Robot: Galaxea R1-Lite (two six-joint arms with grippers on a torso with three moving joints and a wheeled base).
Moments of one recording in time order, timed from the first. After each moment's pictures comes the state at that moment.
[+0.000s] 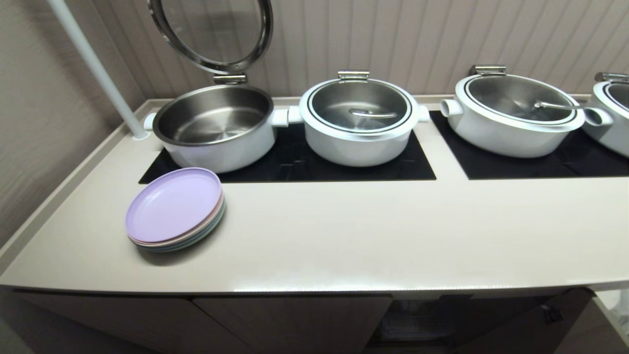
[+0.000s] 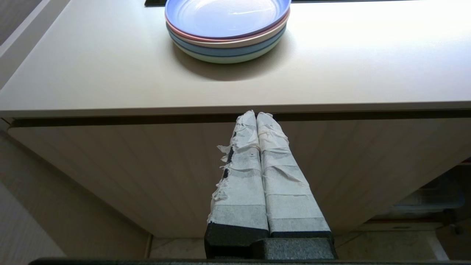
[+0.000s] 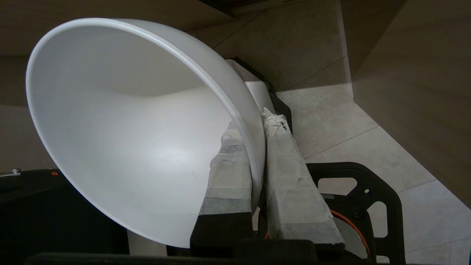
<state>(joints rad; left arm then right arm) 0.00 0.00 0.00 0.00 -0.01 0.00 0.19 0.70 -0.21 0.42 0.03 0.40</state>
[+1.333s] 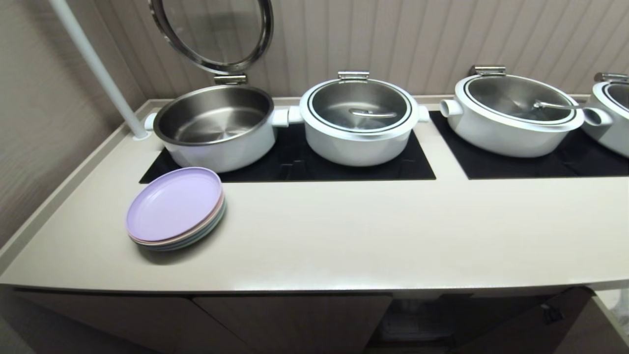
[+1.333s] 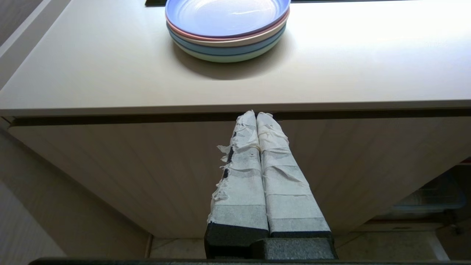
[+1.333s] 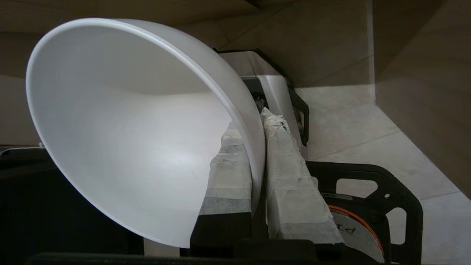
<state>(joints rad) 0.00 0.00 0.00 0.00 -0.01 0.00 0.22 0.70 -0.21 0.41 0.13 0.39</state>
